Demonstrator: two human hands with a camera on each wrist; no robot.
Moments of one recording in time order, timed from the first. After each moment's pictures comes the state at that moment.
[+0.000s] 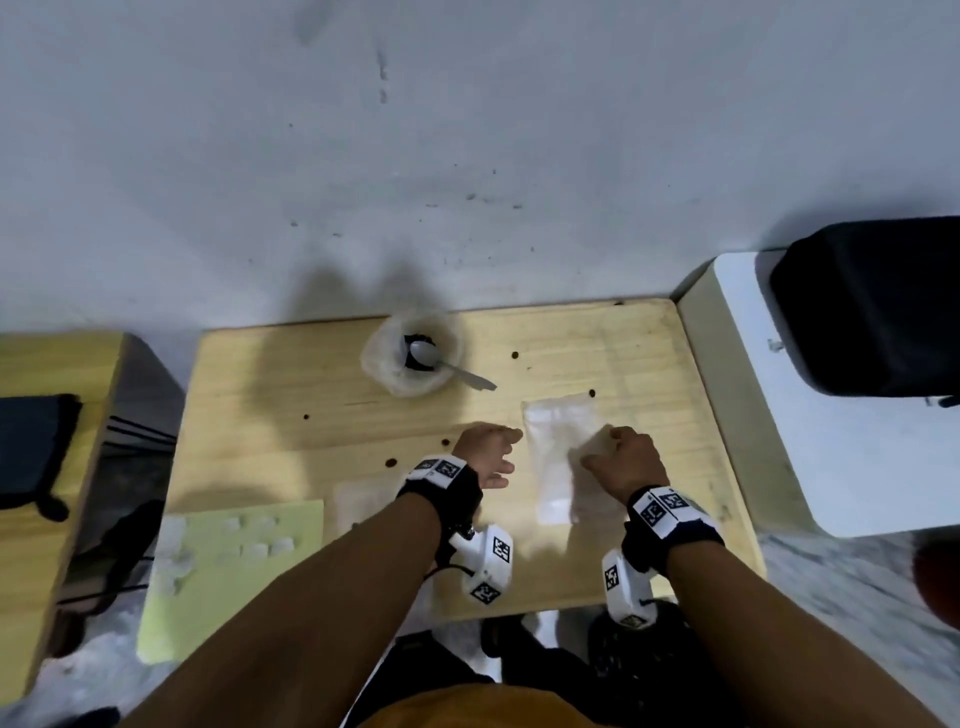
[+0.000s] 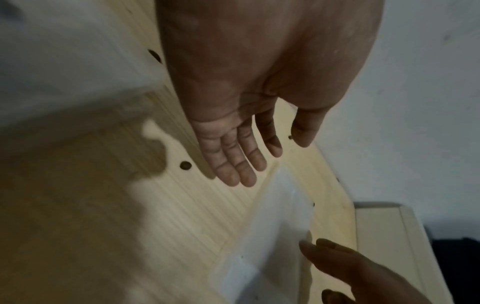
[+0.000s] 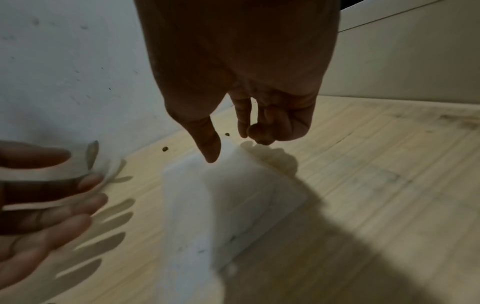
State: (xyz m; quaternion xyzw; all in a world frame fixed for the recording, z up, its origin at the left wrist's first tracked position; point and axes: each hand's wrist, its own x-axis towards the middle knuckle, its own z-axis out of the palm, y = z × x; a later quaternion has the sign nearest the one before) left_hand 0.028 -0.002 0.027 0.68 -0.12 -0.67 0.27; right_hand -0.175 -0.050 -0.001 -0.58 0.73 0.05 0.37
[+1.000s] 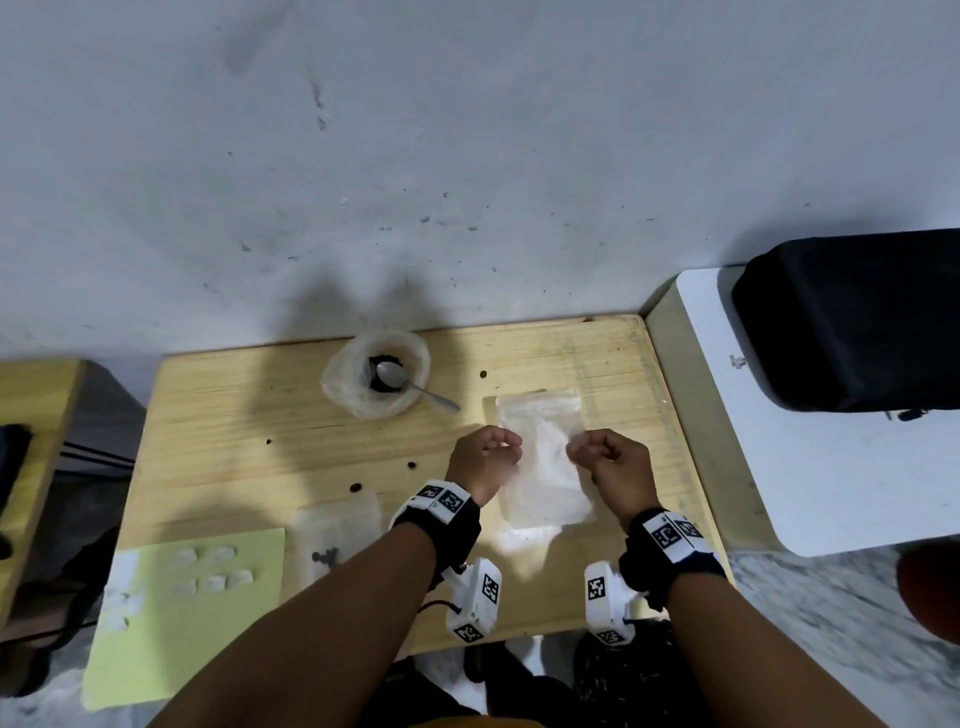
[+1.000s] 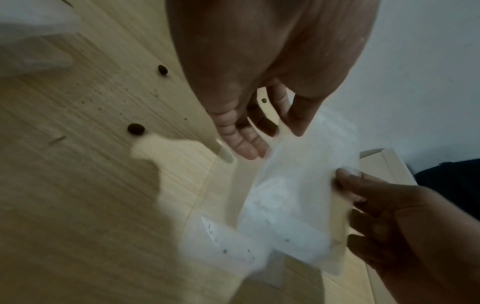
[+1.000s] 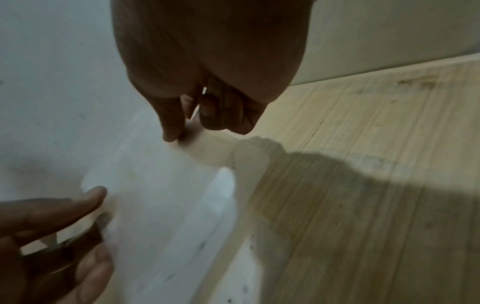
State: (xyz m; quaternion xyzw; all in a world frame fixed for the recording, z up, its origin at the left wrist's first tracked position) left_hand -0.015 -0.018 0.016 0.70 -0.25 -0.56 0.37; right_hand -0.196 -0.057 0.018 -0.45 0.66 -0.27 0.54
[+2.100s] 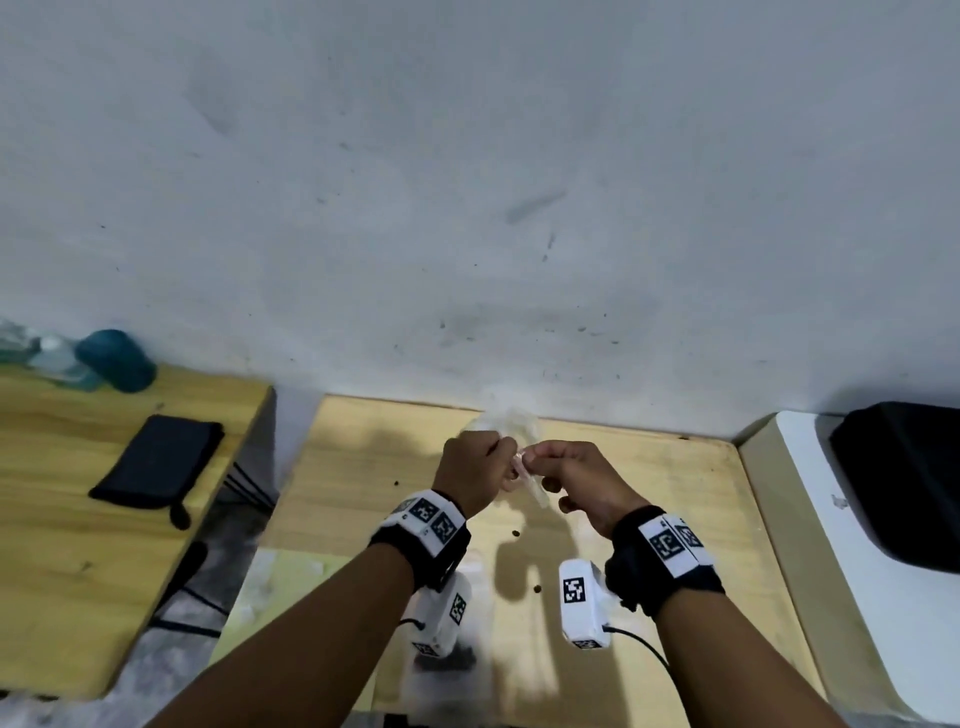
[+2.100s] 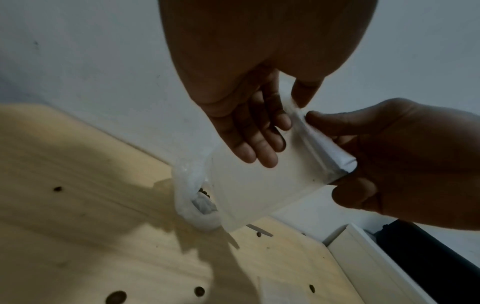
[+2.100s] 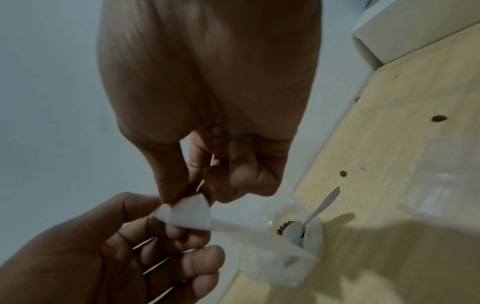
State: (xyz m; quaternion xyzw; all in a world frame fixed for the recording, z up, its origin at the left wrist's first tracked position) left_hand 0.141 0.034 0.129 0.73 -0.42 -0.34 0.42; right_hand -0.002 -0.035 0.146 -0.60 0.48 -0.12 0.63
